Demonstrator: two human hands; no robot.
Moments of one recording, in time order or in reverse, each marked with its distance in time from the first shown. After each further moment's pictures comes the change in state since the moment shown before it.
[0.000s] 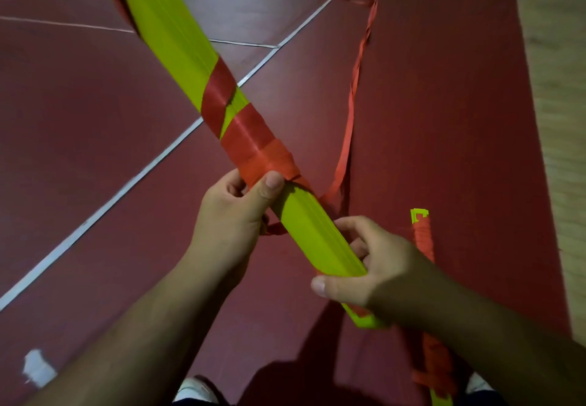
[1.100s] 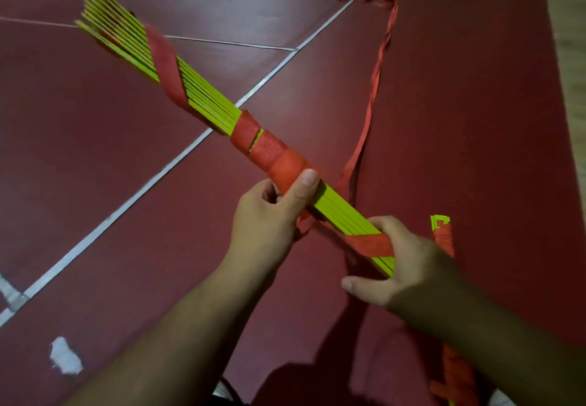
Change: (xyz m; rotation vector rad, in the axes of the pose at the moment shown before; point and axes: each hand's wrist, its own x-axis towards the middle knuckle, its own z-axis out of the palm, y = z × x) left_hand -0.001 -0.007 0.001 0.151 0.018 -0.013; right_hand 0.002 -0.003 0.002 -0.244 0.202 -0.108
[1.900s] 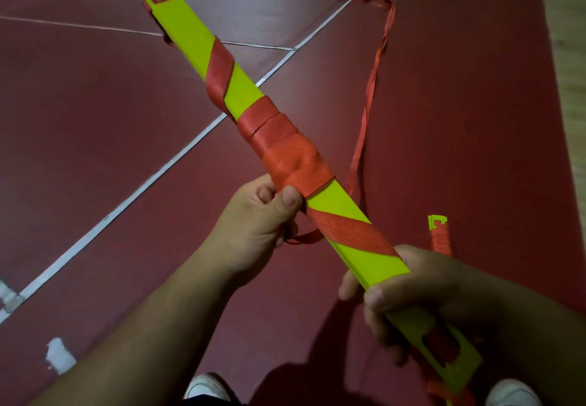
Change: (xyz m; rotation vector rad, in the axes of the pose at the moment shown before) left_hand 0.003 0.009 -0.020 -0.207 -0.387 0.058; right_hand -0.005 -0.006 -0.031 0.926 -0.840 0.165
